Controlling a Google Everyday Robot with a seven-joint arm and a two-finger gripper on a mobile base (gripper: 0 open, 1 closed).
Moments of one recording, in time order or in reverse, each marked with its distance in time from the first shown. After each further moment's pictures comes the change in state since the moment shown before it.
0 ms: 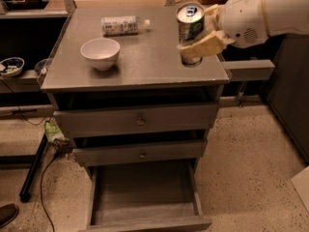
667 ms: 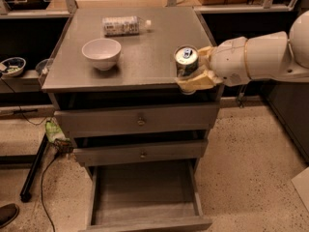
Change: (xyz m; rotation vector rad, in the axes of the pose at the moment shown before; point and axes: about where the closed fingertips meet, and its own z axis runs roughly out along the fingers) arm 0.073 0.027 0.040 0.032 0.005 0.013
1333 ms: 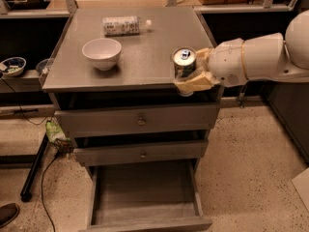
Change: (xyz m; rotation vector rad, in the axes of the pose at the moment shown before) arm 0.003 0.002 0.007 -0.025 -0.013 0.024
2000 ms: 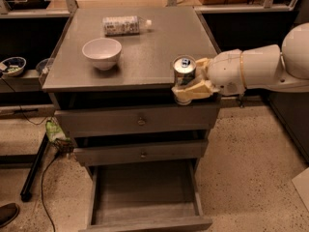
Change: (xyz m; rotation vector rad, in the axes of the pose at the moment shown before) arm 0.014 0.014 0.009 -0.047 -0.039 0.066
